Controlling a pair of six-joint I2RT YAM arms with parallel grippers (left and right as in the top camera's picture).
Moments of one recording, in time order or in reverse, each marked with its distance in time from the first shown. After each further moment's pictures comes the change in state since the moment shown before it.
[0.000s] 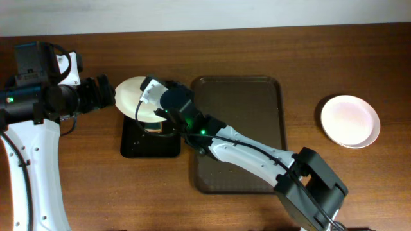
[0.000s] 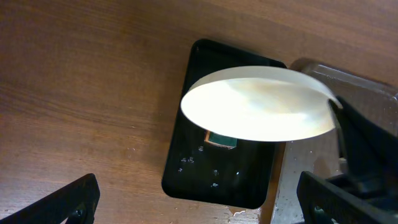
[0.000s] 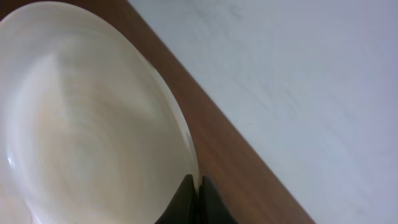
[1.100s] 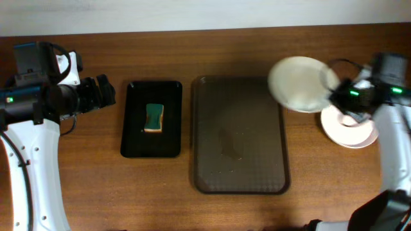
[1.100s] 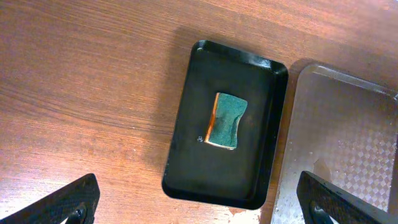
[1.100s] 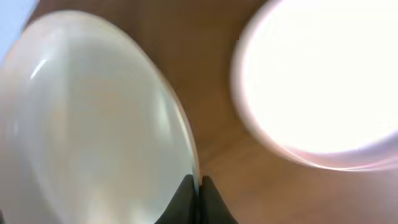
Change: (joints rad) left arm 0.000 0.000 0.000 0.004 0.000 0.000; right arm -1.243 -0.350 -0.011 -1.109 -0.593 0.938
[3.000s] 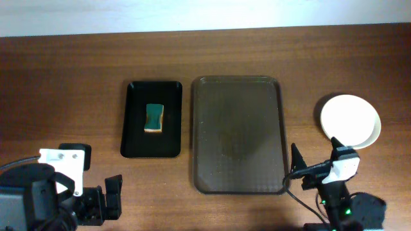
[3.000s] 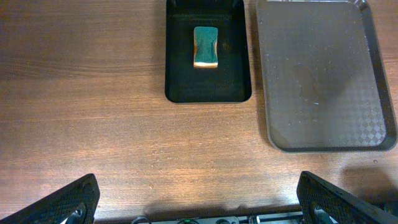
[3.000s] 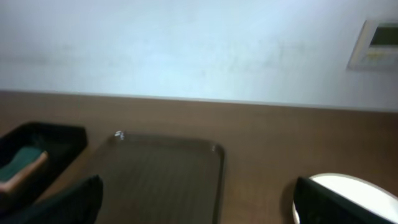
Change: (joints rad) left arm -0.275 -0.594 -0.010 -0.441 -0.158 0.042; right arm 0.362 -1.465 -0.933 0.483 0.041 -0.456
